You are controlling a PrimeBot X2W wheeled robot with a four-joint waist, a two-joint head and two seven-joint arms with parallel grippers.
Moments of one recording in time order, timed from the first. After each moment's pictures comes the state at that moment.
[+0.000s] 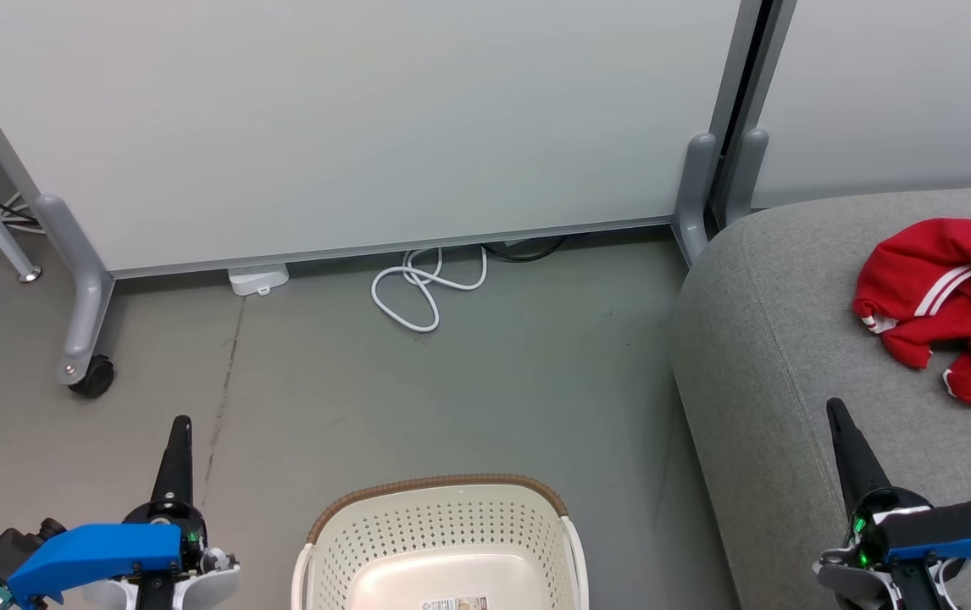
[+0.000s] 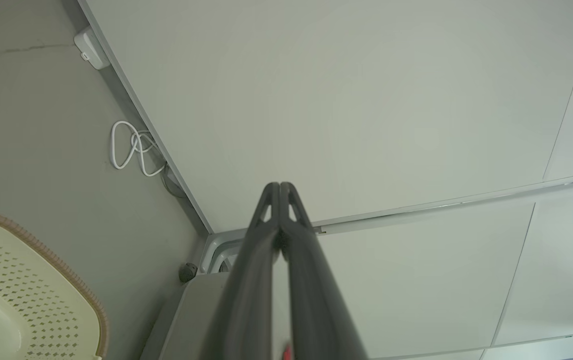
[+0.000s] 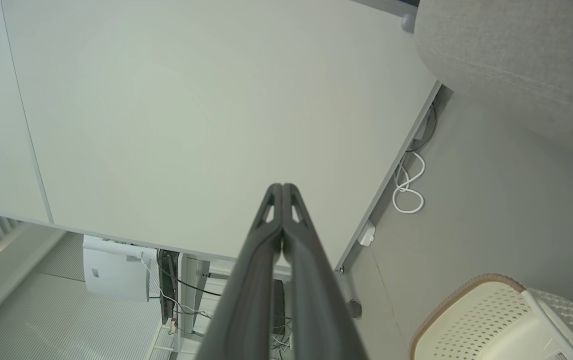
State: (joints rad) left arm -0.07 0.06 0.09 0.26 -1.39 -0.12 0.05; right arm -0.08 -0.05 -0.09 0.24 1.36 0.13 0.08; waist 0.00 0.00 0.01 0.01
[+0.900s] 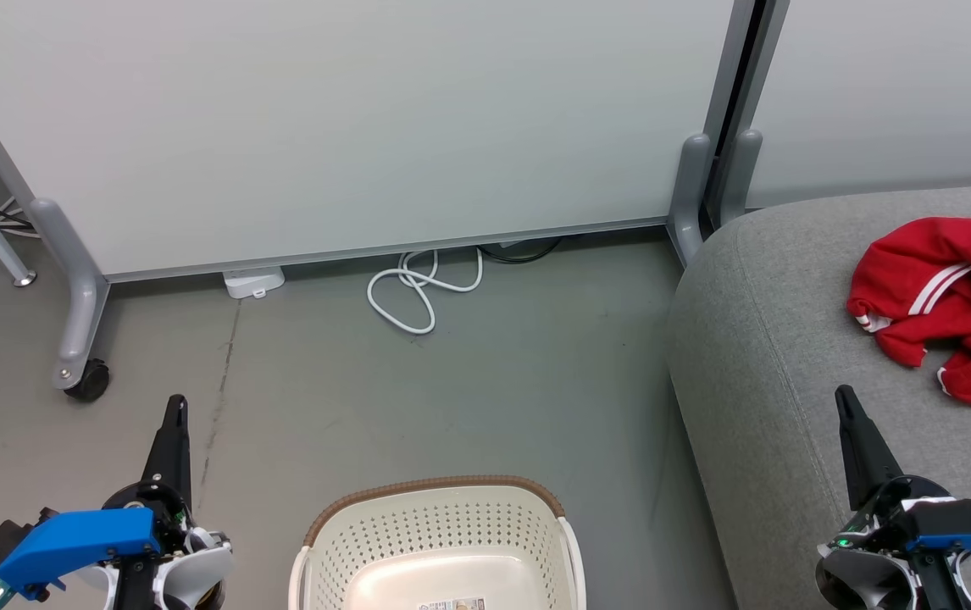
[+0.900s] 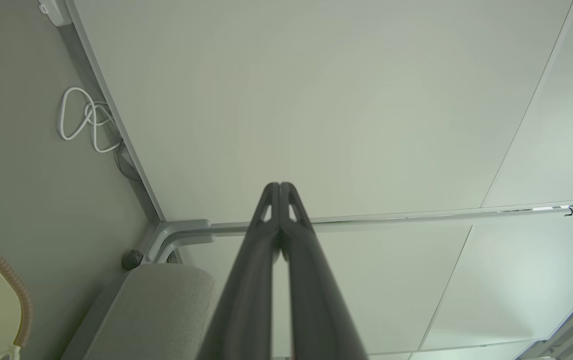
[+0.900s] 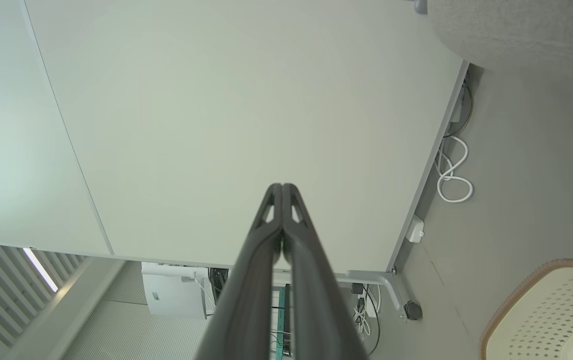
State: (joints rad) left arm -0.10 0.05 0.11 0.25 -1.58 -0.12 0.10; right arm -0.10 -0.05 -0.11 0.24 1.57 0.13 0.11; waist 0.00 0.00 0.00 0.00
